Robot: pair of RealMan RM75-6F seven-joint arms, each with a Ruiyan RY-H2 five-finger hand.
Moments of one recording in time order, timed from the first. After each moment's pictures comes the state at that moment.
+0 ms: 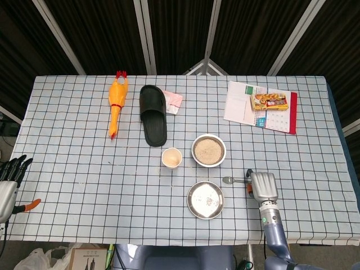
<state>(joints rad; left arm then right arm) -0.09 -1.08 -0.02 -1.67 1.47 1.44 0.06 0.37 -1.66 0.13 -1.44 -1.05 1.23 -0.62</state>
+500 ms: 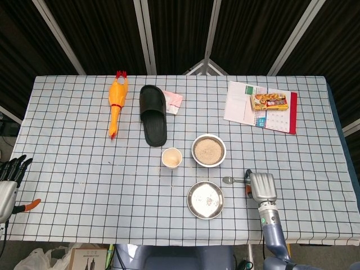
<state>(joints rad) -0.09 -1.08 -0.02 -1.67 1.47 1.44 0.06 0.37 -1.67 0.13 -1.43 -1.05 1.24 -0.61</state>
